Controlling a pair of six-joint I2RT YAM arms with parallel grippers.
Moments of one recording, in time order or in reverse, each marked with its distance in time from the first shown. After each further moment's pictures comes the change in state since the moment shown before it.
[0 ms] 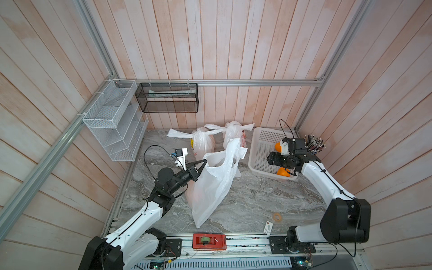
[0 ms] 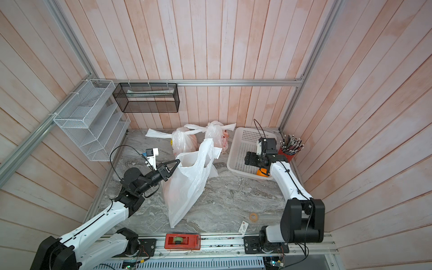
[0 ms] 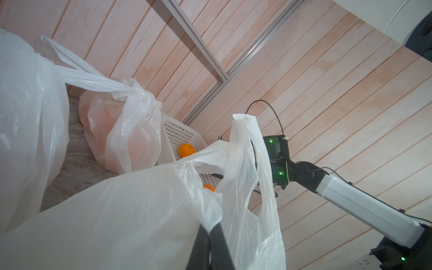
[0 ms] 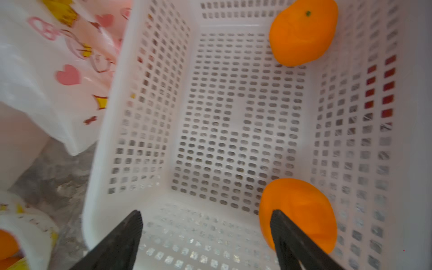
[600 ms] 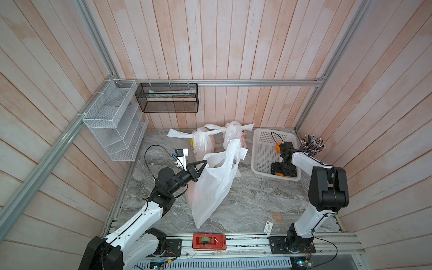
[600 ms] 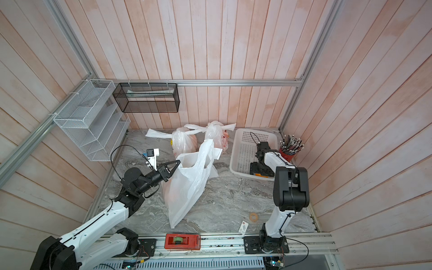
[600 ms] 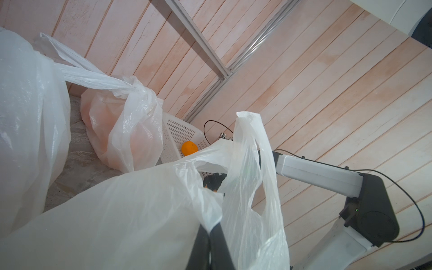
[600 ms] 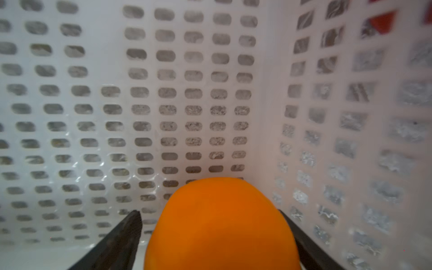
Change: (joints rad) left arm 0.000 0.000 0.000 -0.016 0.008 0.026; right arm -0.033 0.338 0.071 -0.147 0.237 -0.058
